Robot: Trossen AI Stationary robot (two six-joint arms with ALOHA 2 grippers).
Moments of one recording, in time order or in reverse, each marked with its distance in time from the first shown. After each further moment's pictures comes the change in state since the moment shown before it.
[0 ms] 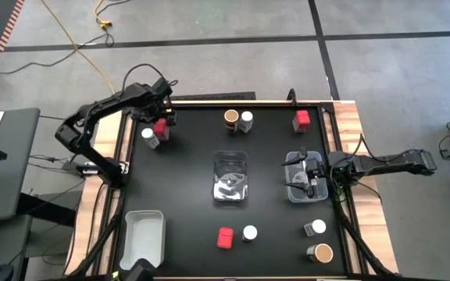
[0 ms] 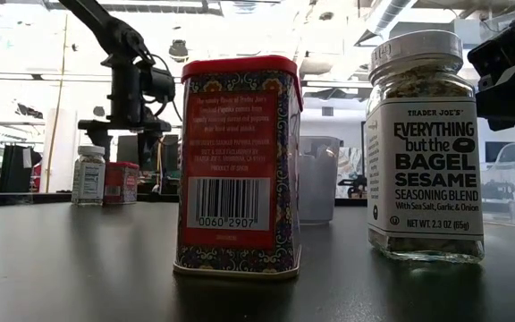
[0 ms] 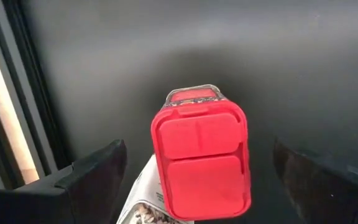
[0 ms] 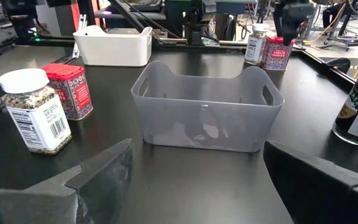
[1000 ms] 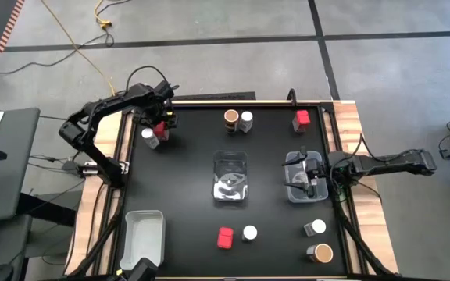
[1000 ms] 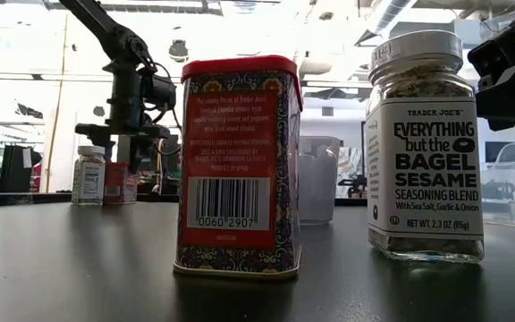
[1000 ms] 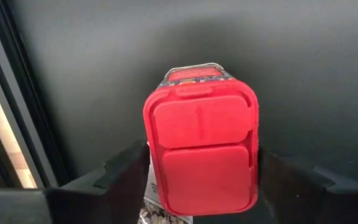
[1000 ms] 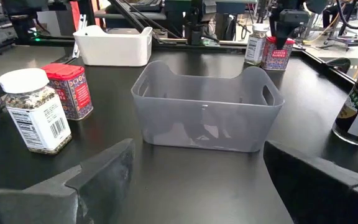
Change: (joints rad) left arm 0.000 0.035 0.000 -0.049 0.043 -0.026; right arm 0.000 0.000 0.000 0.000 0.000 0.000
